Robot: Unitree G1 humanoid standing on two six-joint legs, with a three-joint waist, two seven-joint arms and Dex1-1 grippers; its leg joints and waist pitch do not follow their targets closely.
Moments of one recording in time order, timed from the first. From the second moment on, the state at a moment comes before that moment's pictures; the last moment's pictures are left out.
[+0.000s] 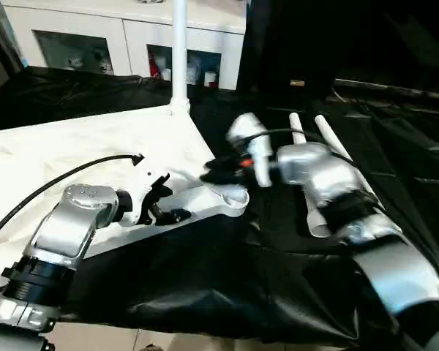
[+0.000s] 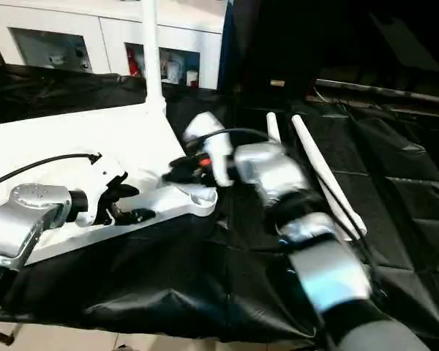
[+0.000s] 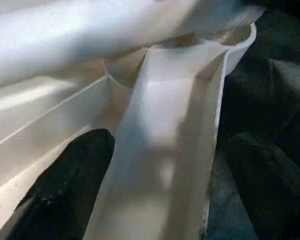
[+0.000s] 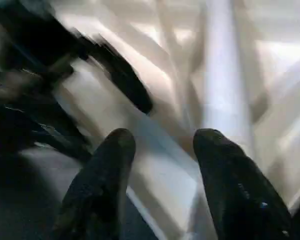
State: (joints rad) left arm -0.47 0.54 -0.18 0.13 -0.08 0.66 -0.91; right arm -1.05 -0.11 0.26 0.99 0.02 0.28 1.03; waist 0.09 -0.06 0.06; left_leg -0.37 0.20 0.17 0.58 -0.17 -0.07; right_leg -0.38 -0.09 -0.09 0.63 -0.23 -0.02
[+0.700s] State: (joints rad) left arm -0.38 0.57 -0.18 -0.02 -0.09 0.67 -0.91; right arm -1.18 -0.01 0.26 1.29 -0.09 0.22 0.79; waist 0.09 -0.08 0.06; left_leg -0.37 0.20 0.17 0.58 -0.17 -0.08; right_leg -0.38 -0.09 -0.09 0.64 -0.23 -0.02
